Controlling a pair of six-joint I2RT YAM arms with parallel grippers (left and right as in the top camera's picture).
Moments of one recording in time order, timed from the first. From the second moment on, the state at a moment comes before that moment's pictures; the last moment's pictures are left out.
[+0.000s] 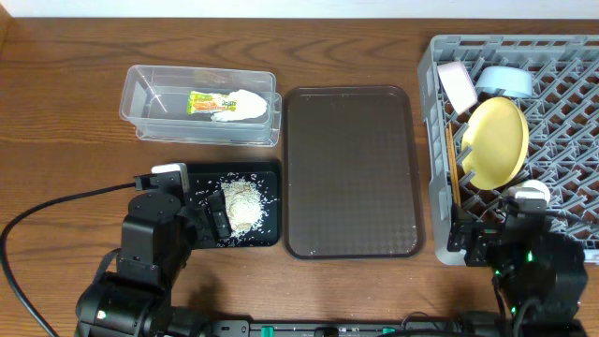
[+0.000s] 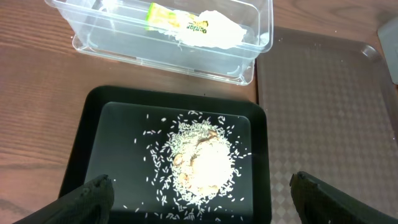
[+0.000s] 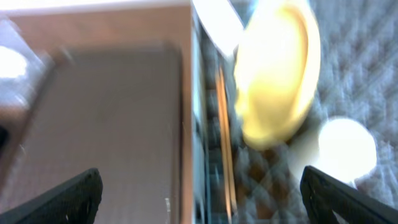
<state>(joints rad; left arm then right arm) -0.25 0.66 0.86 -0.94 -0.11 -0.36 0.02 0.38 0.67 -0.78 -0.03 0.07</state>
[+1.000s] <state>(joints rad) -0.25 0.66 0.86 -0.94 -0.11 -0.36 0.03 0.01 0.01 -0.06 -0.09 -0.02</state>
